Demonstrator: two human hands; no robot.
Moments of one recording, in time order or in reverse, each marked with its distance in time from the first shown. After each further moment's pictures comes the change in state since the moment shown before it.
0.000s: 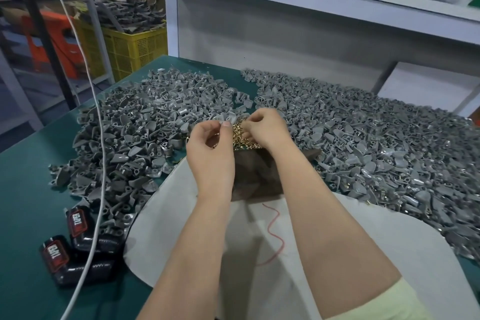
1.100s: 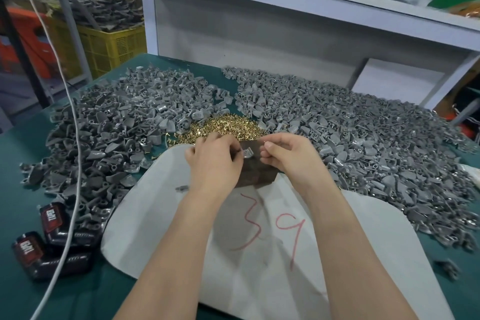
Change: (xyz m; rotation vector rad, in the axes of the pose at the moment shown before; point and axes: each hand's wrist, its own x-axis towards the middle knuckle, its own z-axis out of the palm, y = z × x) left_hand -0.021 -0.006 0.004 1.032 -0.461 0.315; right_hand -0.094 0.038 -0.061 0.506 -0.001 0.050
